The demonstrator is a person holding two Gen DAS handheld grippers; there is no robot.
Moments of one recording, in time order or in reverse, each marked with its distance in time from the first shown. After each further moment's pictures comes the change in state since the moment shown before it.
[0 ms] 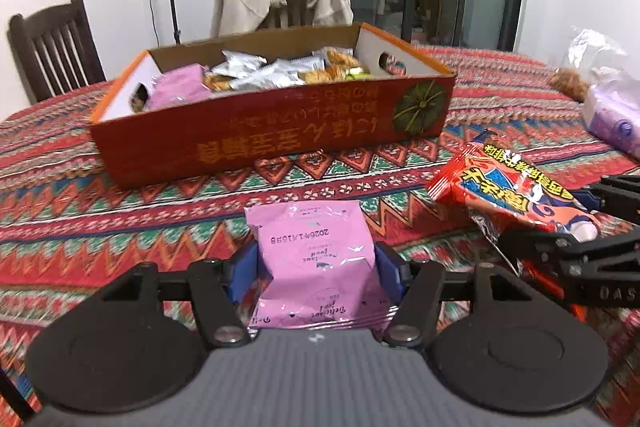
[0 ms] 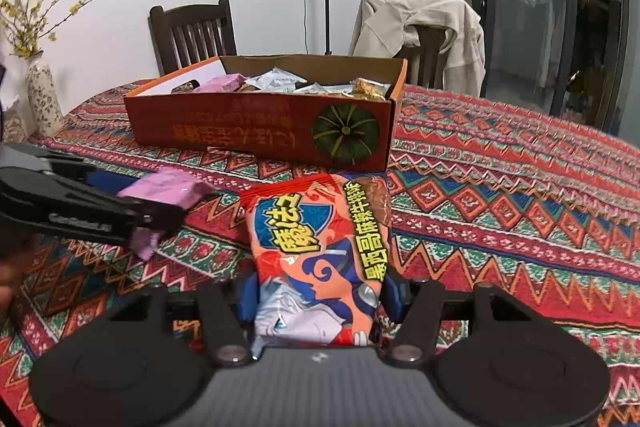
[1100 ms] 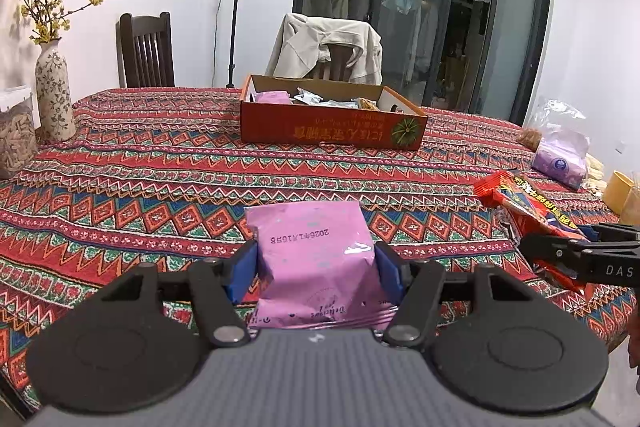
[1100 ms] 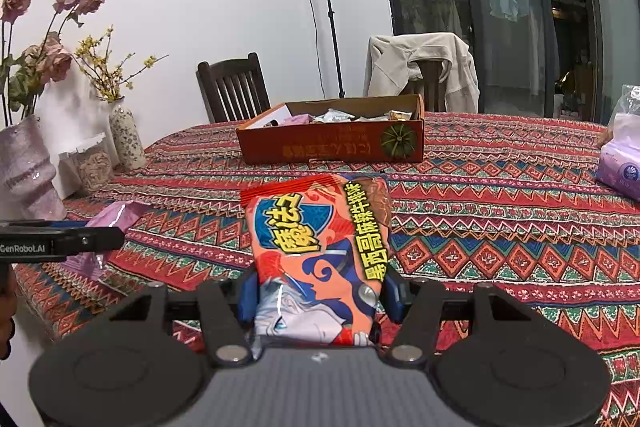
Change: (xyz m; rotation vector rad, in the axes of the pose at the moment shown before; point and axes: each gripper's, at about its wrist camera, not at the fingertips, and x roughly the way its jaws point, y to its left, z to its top) left arm -0.224 0.018 -0.123 -0.166 -0.178 0.038; right arm -0.194 0.085 -0.086 0.107 -0.134 0.057
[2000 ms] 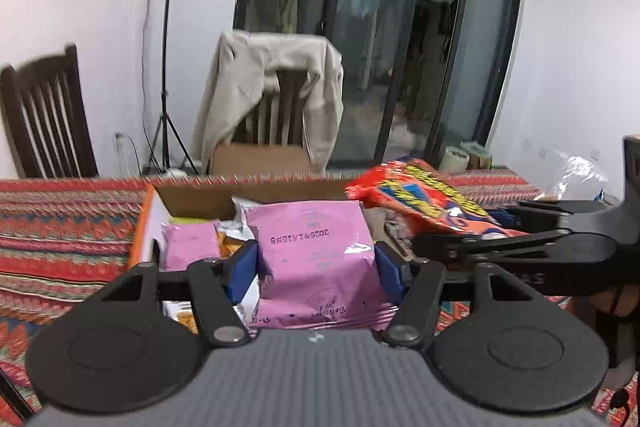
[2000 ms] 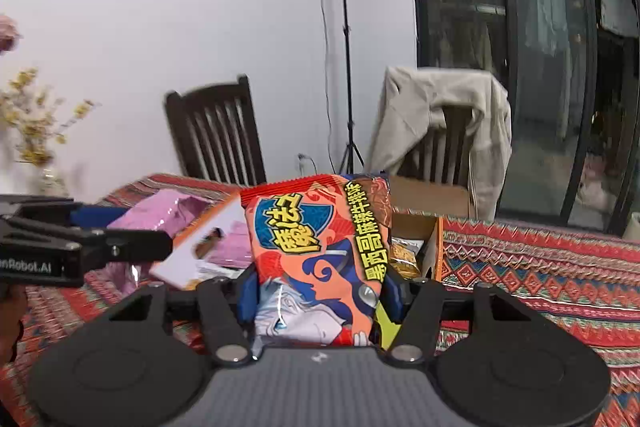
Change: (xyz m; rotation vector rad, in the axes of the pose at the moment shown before) left arm 0.269 -0.011 0.224 0.061 0.024 -0.161; right arm 0.238 -0.072 0.246 -0.097 0.013 0.020
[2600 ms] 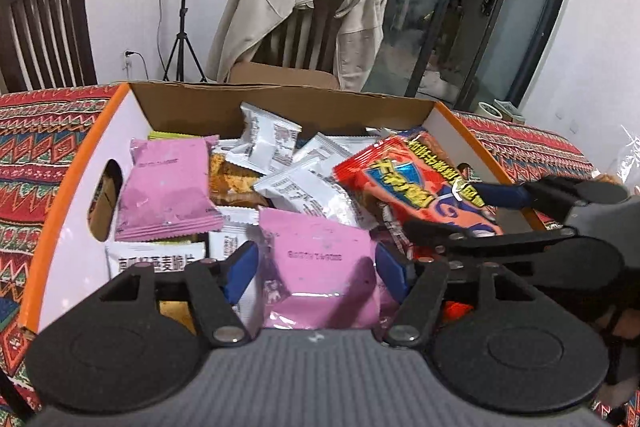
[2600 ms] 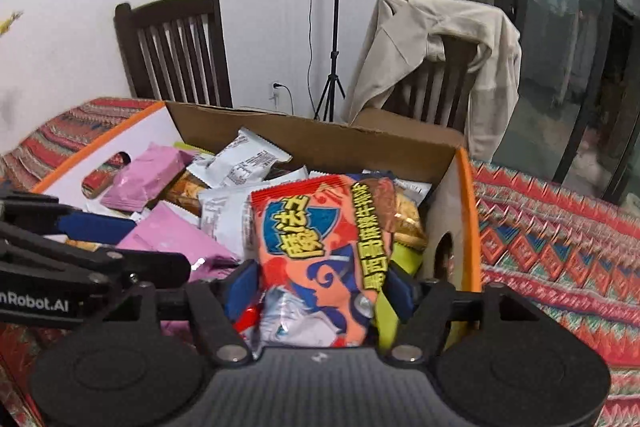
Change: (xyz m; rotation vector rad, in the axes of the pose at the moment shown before) left arm 0.118 0.036 -0.027 -0.103 0.191 0.055; right arm 0.149 -0.020 -0.033 -0.090 0.176 -0.085
